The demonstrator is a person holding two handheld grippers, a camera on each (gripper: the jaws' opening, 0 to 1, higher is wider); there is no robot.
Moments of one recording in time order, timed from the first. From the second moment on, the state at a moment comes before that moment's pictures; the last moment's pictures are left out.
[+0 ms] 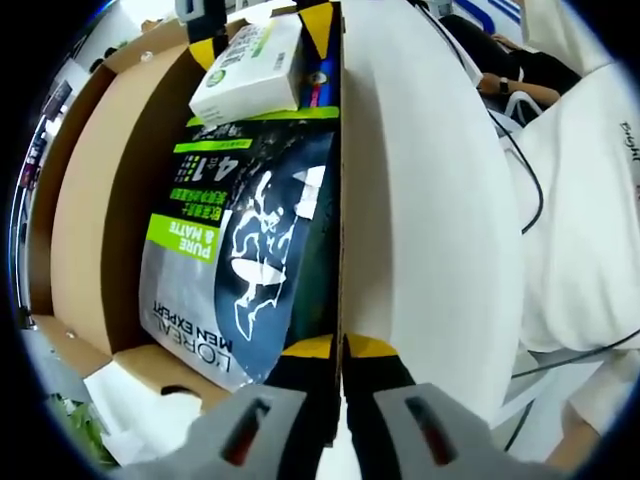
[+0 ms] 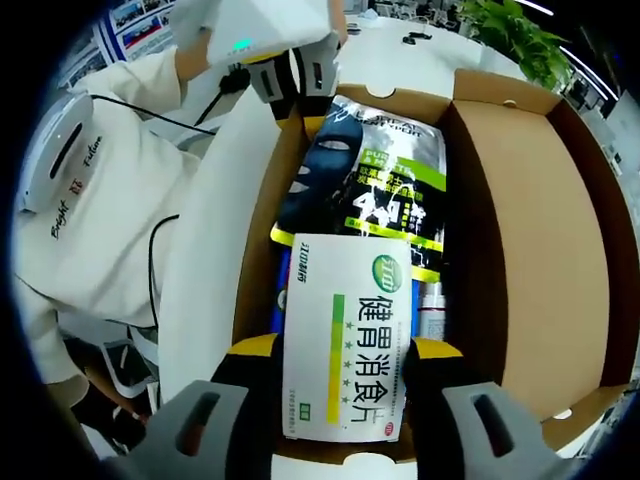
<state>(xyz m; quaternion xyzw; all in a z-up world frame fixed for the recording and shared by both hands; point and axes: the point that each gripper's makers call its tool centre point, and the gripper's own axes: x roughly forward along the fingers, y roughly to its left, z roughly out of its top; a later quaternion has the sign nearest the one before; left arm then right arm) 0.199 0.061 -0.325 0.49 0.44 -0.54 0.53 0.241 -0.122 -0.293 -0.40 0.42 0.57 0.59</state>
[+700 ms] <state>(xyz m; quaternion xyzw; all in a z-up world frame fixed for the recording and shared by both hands) 0.199 0.061 -0.325 0.50 0.43 -0.53 0.53 0.242 -0.124 -0.263 -0.45 0.41 0.54 0.58</state>
